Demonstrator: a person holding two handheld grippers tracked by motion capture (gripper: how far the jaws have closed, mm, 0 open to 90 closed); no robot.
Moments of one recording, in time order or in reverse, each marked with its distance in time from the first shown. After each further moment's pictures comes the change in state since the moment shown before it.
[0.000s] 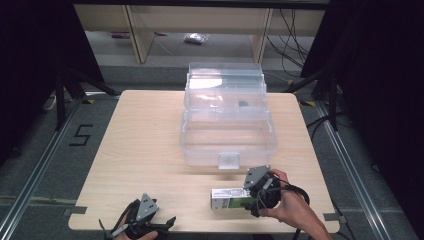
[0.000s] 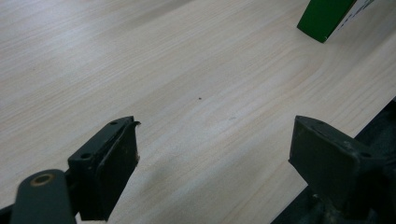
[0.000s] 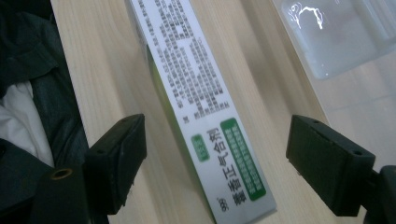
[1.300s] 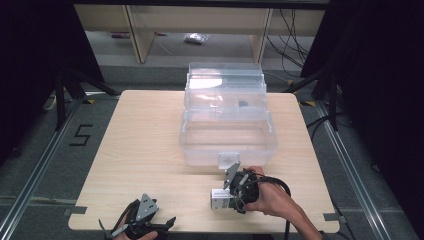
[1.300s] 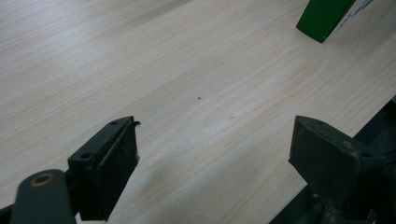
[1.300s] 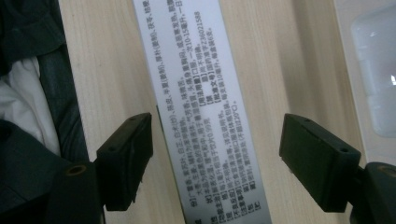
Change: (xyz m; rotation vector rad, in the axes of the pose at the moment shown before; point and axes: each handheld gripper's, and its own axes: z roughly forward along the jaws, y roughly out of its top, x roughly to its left) left arm 0.001 -0.001 0.001 -0.009 -0.002 0.000; right arm -0.001 0.038 0.036 0.188 0.089 -0.097
